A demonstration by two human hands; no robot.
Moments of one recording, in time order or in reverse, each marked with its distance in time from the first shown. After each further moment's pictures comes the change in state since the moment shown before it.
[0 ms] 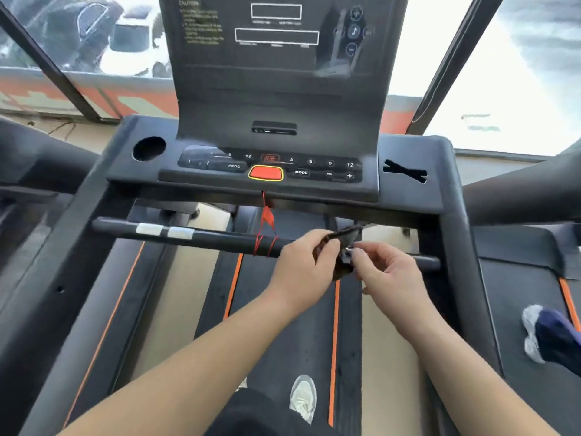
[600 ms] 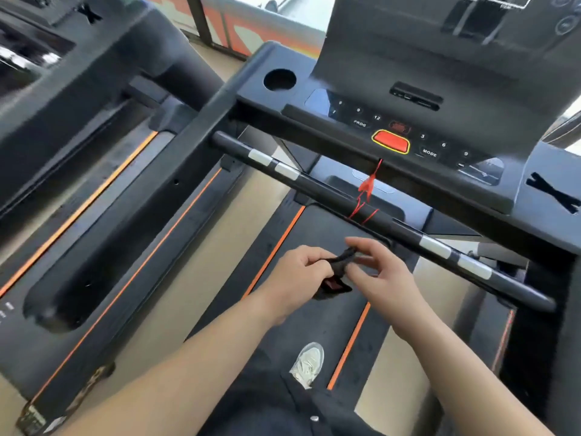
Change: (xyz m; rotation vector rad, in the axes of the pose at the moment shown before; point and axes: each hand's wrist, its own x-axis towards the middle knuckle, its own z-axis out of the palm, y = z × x) left_hand -0.111 -0.065 -0.089 -0.492 0.131 -0.565; right_hand -0.035 0.004 0.119 -0.223 -0.519 -0.077
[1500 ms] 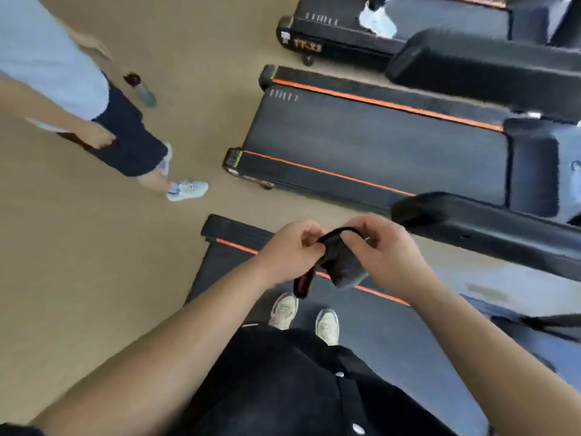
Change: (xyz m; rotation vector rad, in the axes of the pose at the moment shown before) left_hand -0.289 -0.279 -0.285 -0.406 1.043 -0.117; right_hand -0.136 -0.128 0.467 -0.702 -1.193 -0.649
